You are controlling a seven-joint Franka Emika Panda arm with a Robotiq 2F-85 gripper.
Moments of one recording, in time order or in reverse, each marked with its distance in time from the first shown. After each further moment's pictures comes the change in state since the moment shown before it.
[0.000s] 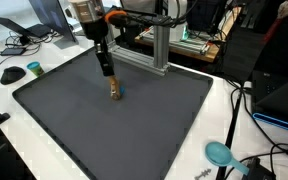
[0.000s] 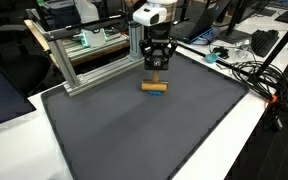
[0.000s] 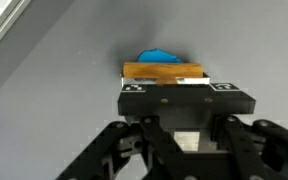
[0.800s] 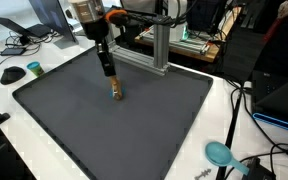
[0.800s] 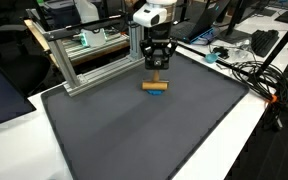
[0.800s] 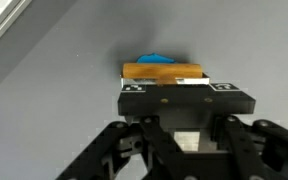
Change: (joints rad) arm 0.000 0.000 0.000 0.000 0.032 -0.009 -0.048
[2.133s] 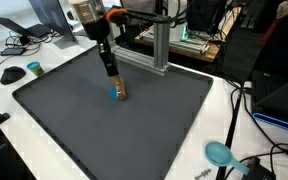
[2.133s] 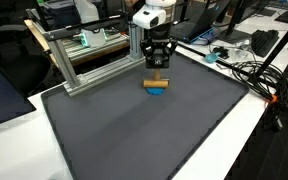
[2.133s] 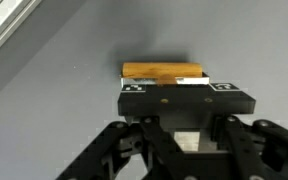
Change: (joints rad) arm -0.002 0.000 0.001 0.000 0.056 -0.025 -0.029
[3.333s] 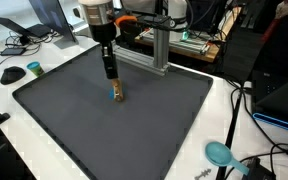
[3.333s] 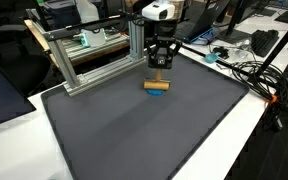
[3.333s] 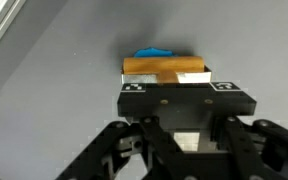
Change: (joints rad) arm 0.089 -0.006 -0.027 -0.023 -0.204 0.078 0.235
